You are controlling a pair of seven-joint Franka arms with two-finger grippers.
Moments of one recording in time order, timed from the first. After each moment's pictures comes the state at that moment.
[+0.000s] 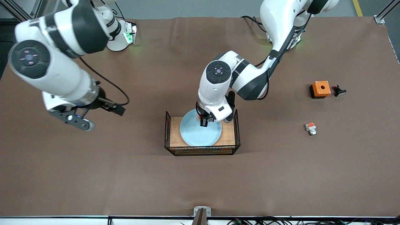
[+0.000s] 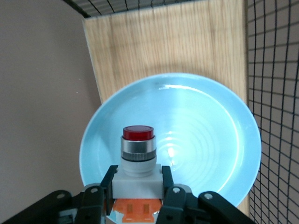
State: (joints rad) left arm -0.65 0.70 -0.11 -1.22 0.01 2.07 -2.14; right arm 0.19 0.39 0.14 -1.18 -0.06 1.44 0.69
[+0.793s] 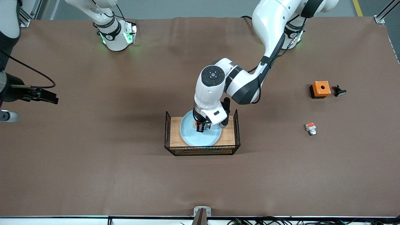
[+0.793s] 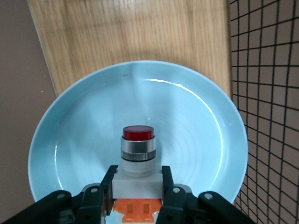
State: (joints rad) left arm -0.71 0.76 -0.02 -1.21 0.01 2.18 -2.14; right arm -0.12 0.27 0.13 -1.26 -0.06 1.37 0.08
